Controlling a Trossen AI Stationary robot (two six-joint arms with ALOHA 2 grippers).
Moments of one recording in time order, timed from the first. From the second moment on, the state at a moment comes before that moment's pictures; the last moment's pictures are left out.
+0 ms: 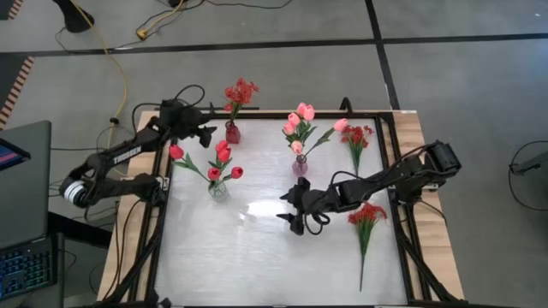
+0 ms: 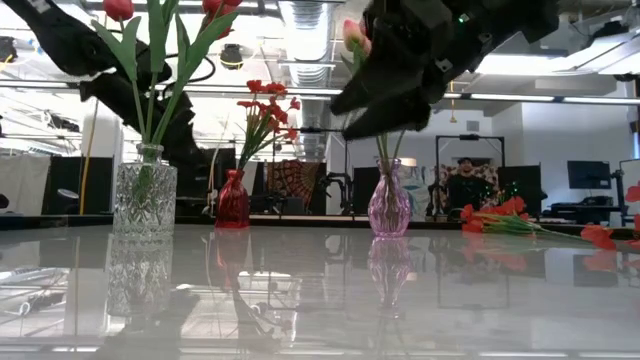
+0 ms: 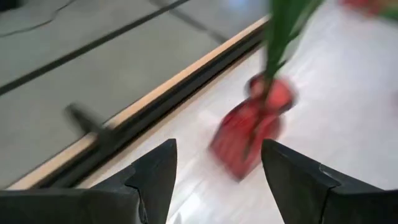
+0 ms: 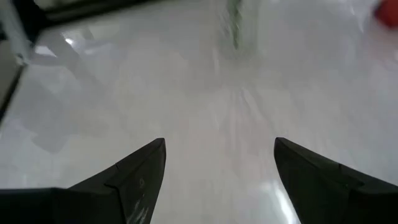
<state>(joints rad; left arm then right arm) 1.08 1.09 0.52 -0.03 0.31 0.12 0.25 1.62 0.92 0.12 0.29 0.37</state>
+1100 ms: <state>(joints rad) 1.02 0.58 0.82 0.02 0.68 -0.18 0.33 1.62 1.11 -0.37 0.31 0.68</state>
